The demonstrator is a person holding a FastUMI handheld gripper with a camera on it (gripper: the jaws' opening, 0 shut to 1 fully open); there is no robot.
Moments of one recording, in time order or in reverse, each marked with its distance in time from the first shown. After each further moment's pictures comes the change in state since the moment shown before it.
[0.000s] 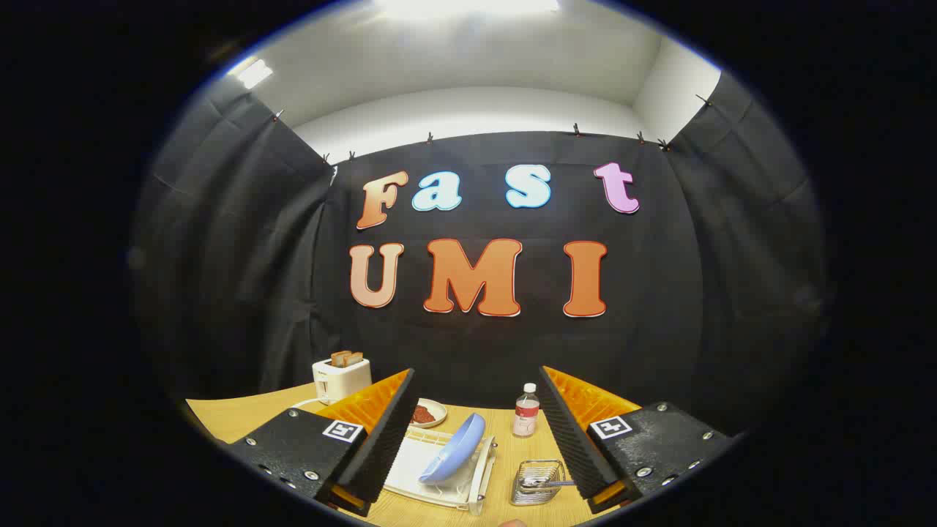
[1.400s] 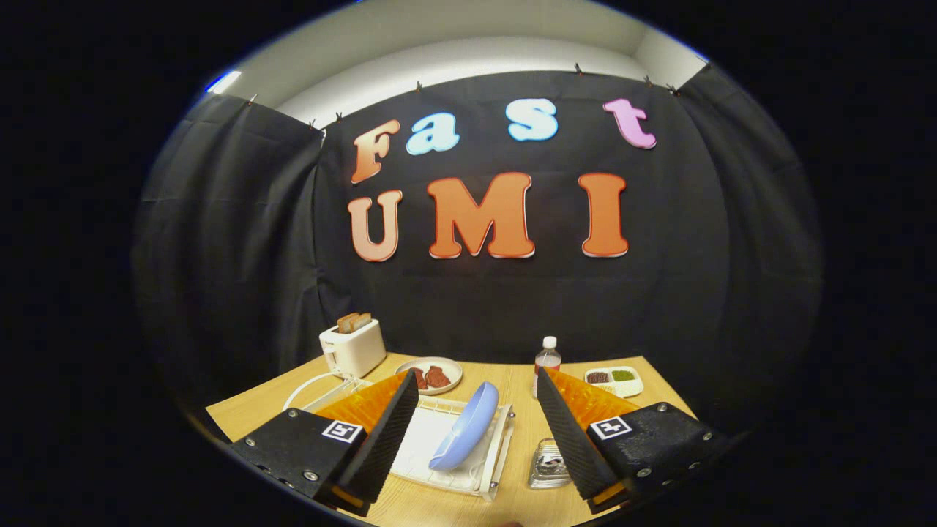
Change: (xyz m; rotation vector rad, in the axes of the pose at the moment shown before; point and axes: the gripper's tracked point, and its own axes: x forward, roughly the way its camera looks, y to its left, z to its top) arm 0.054 0.003 -0.066 0.093 0.336 0.079
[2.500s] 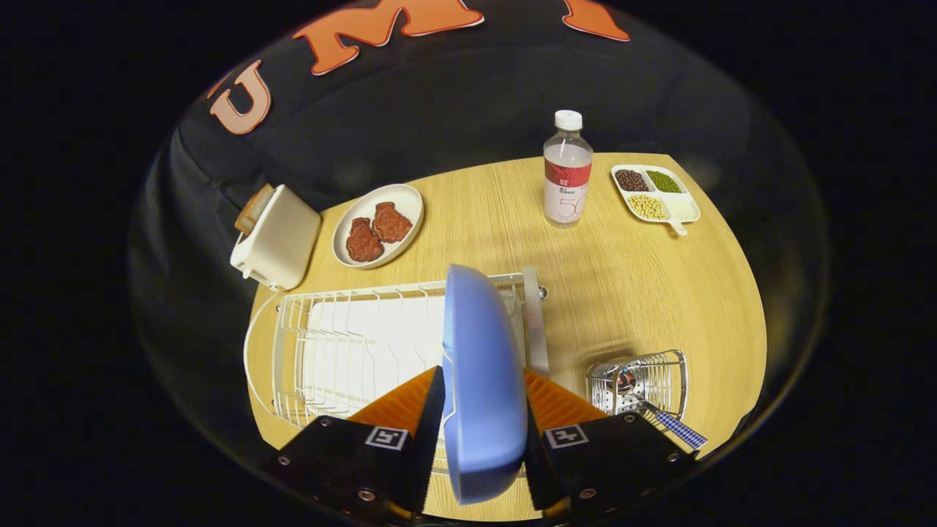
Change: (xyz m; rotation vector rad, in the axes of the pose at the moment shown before) arm 0.128 0.007 -0.166 0.239 0.920 -0.167
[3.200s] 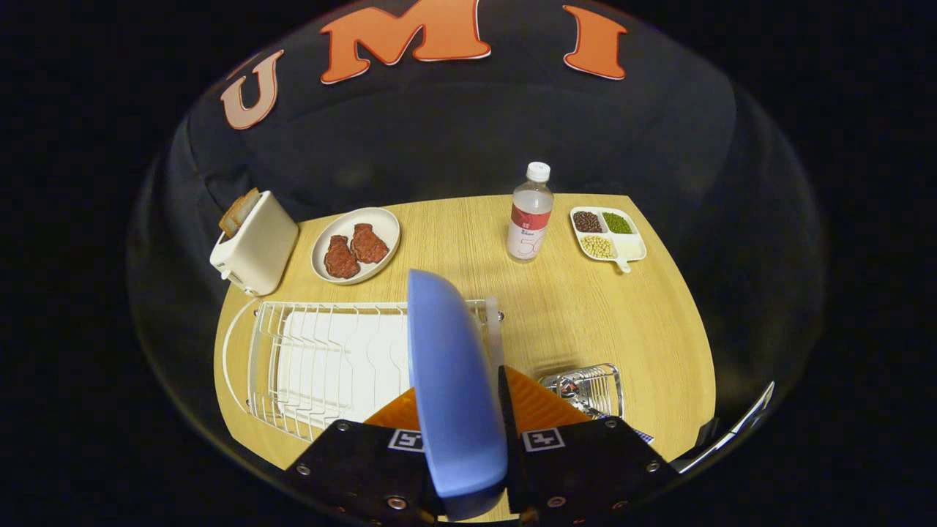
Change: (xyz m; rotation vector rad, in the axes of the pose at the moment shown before) arm -0.068 -0.018 0.021 -0.060 -0.168 -0.134
